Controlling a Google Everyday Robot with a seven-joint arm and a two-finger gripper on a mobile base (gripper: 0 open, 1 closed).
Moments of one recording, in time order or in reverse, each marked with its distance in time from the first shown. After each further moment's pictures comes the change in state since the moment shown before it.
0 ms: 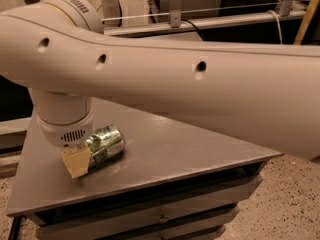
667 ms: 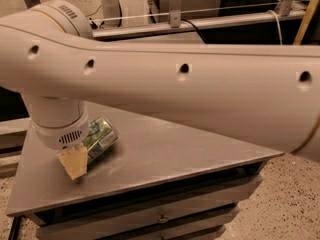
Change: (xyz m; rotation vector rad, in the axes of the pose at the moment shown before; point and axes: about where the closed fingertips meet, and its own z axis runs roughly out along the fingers) arm -0.004 -0.004 0.011 -0.010 0.012 -0.124
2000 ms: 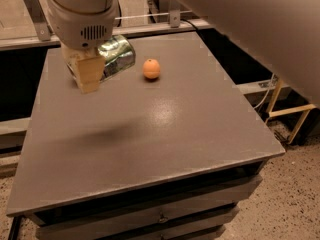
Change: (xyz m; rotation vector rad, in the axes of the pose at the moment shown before) arm 0.059 -0.068 -0.154 0.227 -0.013 0.017
